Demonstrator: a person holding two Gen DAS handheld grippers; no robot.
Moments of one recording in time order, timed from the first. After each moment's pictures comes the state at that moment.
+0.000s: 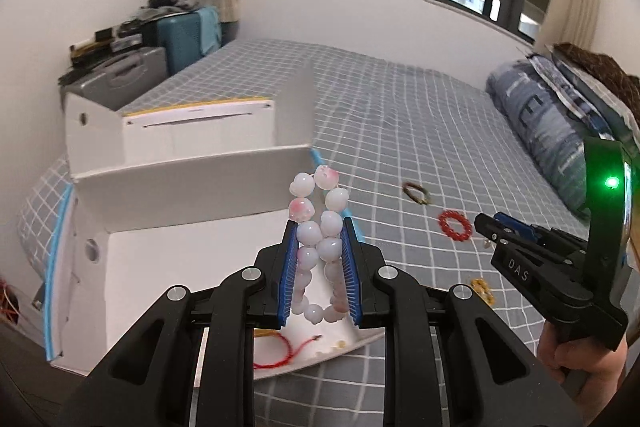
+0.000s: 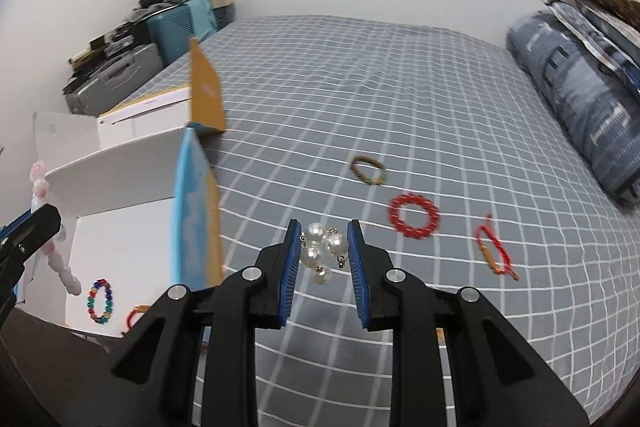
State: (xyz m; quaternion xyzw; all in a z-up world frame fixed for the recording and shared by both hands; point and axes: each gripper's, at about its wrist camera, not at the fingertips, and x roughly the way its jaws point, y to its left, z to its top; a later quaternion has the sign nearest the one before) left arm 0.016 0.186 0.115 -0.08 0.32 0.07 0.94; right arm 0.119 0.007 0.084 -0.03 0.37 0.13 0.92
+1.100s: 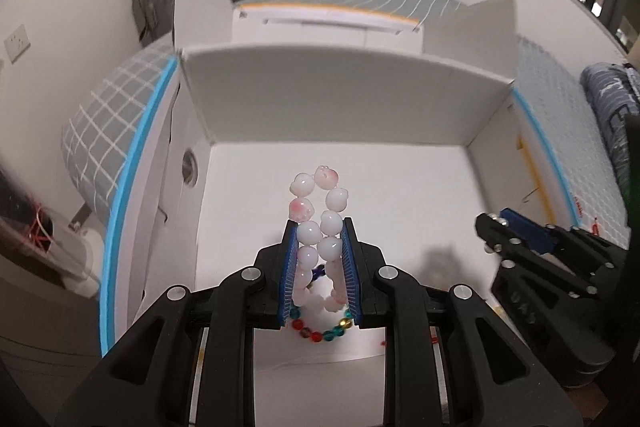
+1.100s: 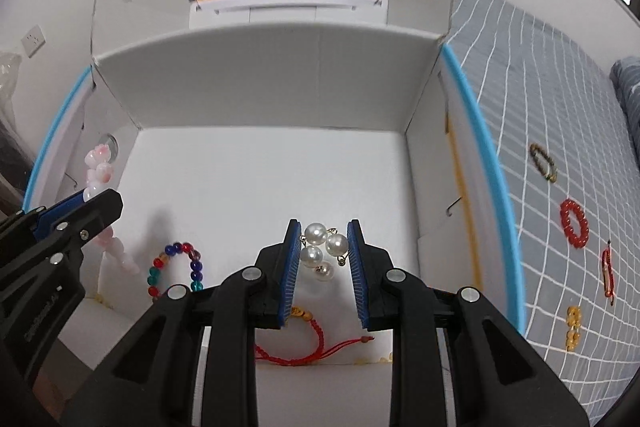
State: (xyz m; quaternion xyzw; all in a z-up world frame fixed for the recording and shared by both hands) left arm 0.005 0.331 0.032 -0.13 0.44 0.19 0.87; right arm 0.101 0.210 0.018 -0.13 0.45 0.24 0.85
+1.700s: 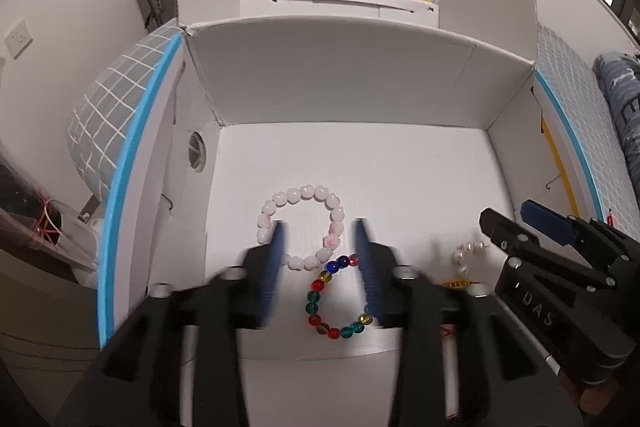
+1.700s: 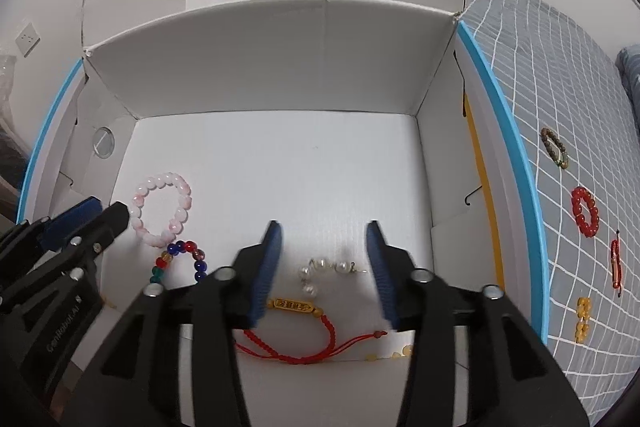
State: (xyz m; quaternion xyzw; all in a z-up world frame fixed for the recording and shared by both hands) left arm 0.005 0.336 0.024 -0.13 0.46 0.21 0.85; right arm 0.106 0.218 0.010 -0.13 0.48 0.24 0.83
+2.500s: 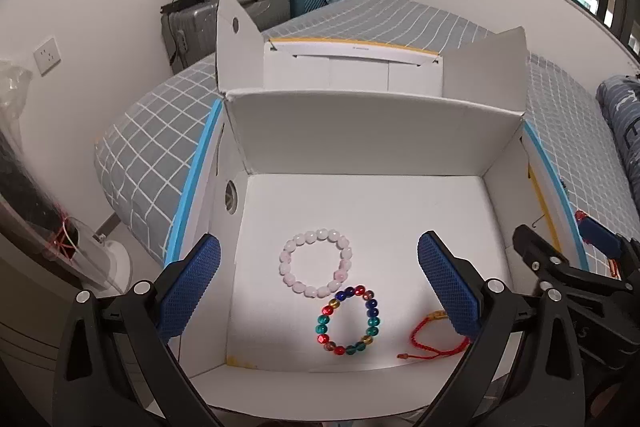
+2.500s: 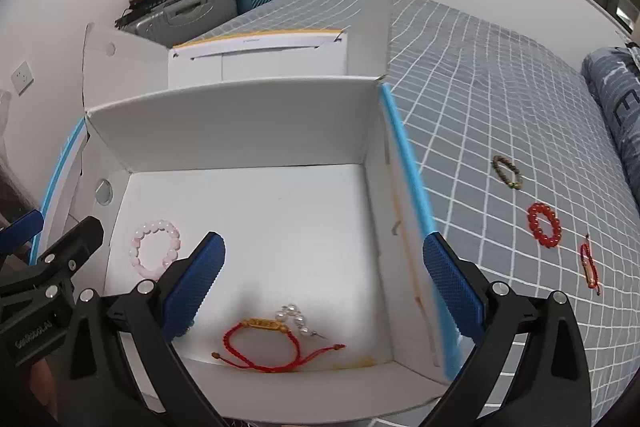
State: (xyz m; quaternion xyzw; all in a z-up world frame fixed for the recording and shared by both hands) left arm -0.007 0.328 0.064 -0.11 0.39 0.24 0.88; right arm 0.098 0.179 0.053 -0.09 0.40 0.21 0.89
